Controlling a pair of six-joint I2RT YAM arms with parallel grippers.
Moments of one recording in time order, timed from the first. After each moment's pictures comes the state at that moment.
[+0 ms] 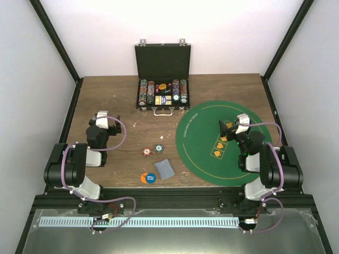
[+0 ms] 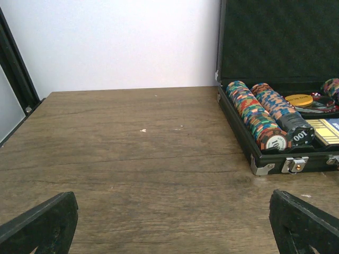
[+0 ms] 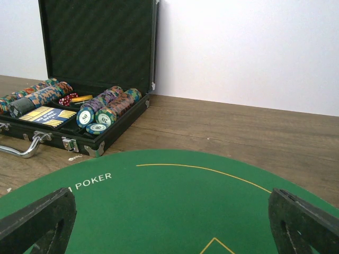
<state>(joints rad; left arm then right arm) 0.01 1.56 0.30 1.11 0.06 0.00 -0.10 1.52 0.21 1.25 -0.42 -0.04</state>
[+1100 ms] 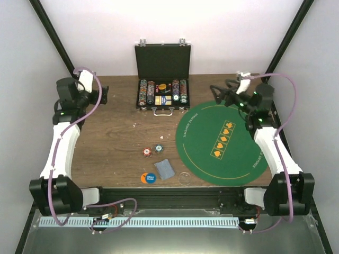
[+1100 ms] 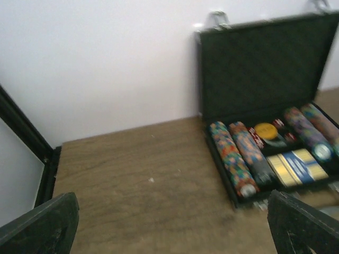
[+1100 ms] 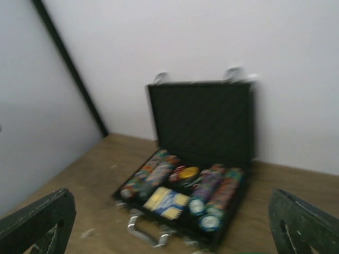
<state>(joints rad) 0.11 1.29 1.12 -0.15 0.23 0.14 -0.04 1.22 0.90 0.32 -0.67 0.24</state>
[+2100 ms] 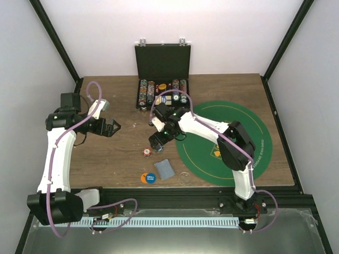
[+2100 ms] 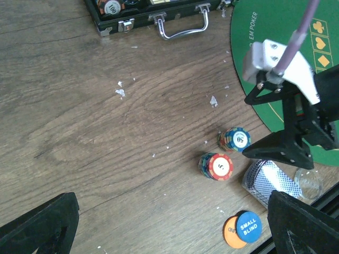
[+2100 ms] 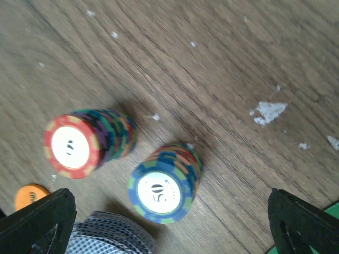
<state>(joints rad) 0.11 1.17 1.25 -1.15 0.54 0.34 0.83 1.96 1.56 -0.79 -0.25 0.08</state>
